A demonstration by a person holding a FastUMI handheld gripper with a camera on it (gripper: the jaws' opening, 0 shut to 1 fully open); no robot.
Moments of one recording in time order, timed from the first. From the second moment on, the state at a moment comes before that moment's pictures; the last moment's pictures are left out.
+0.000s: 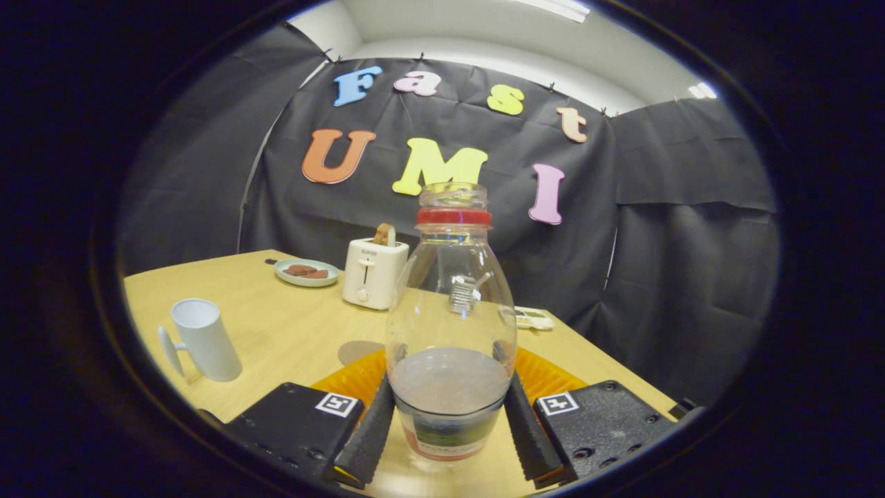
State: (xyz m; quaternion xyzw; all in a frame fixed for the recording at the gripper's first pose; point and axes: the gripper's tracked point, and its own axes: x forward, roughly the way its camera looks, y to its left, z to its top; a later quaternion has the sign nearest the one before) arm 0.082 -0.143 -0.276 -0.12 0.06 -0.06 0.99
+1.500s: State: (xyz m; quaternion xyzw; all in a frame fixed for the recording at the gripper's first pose) arm 0.081 -0.036 -0.216 -0.57 0.02 -0.06 0.82
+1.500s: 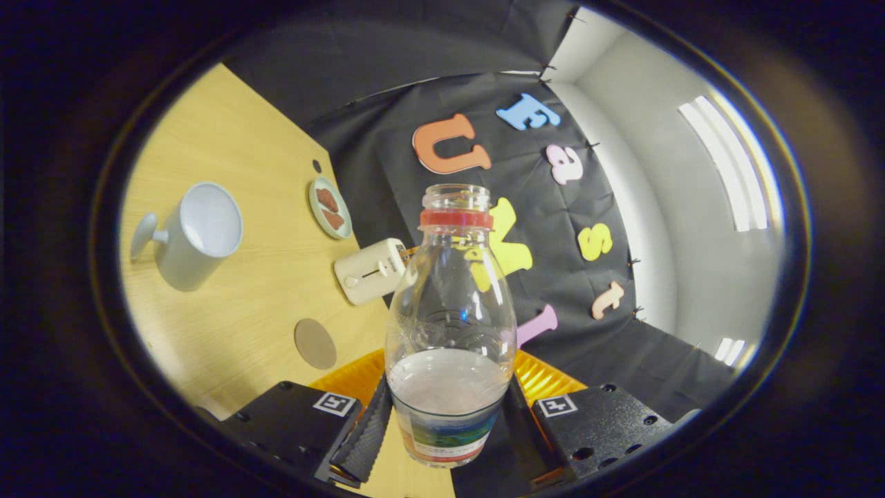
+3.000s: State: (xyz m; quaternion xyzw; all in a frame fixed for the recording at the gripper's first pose) arm 0.098 0.004 -0.241 -0.76 0.03 -0.05 0.65
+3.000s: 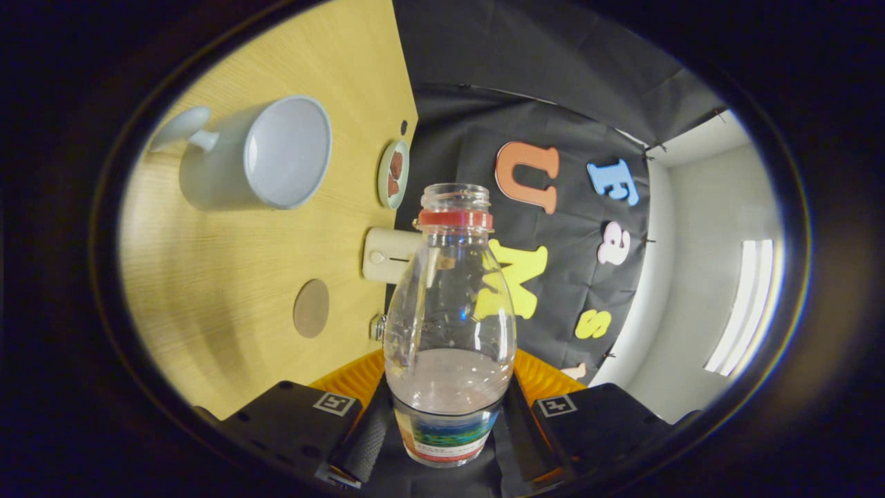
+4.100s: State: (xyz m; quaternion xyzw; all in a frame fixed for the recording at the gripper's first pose) arm 0.086 0.007 -0.238 -0.78 0.03 -0.05 0.62
